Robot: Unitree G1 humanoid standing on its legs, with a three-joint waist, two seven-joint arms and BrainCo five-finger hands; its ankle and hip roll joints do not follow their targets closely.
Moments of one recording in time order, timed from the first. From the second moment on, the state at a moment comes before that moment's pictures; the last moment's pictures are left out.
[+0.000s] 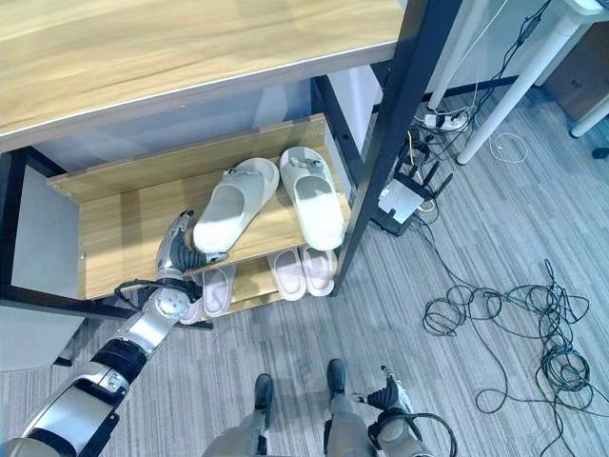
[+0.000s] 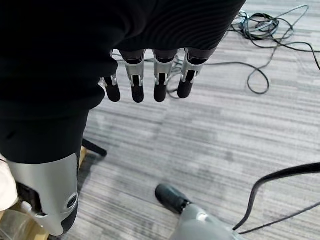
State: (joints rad) left arm -0.50 0.42 -0.39 0.67 0.16 -0.05 0.55; right arm -0.07 -0.22 0.35 1.08 -0.14 -0.09 -0.42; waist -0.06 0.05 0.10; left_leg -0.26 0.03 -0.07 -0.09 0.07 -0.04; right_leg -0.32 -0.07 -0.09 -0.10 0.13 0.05
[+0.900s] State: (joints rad) left arm -0.32 0.31 -0.41 0.36 -0.26 -0.21 0.37; right arm -0.07 -0.21 0.35 1.05 -0.12 -0.10 -0.41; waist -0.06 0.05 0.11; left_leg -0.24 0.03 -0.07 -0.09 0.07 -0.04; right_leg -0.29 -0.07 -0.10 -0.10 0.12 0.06
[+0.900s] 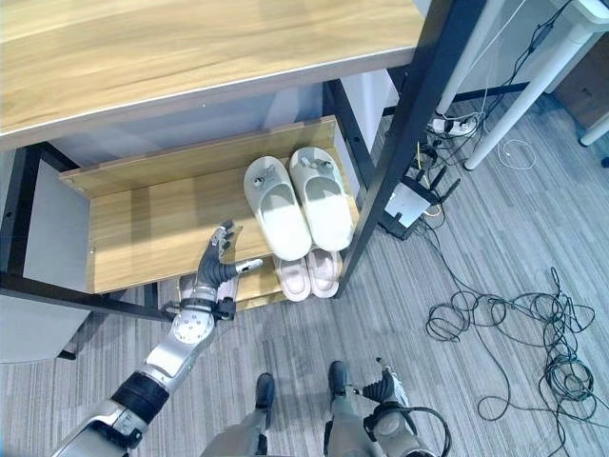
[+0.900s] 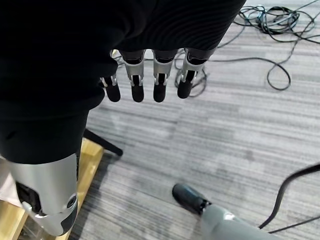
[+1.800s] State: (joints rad) left arm 0.08 0.51 -0.35 0.13 -0.05 -0.18 0.32; right arm 0.00 -0.20 0.29 1.12 -0.08 -0.09 -0.36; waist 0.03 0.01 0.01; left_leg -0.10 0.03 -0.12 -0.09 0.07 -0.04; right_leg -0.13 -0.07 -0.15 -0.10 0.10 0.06
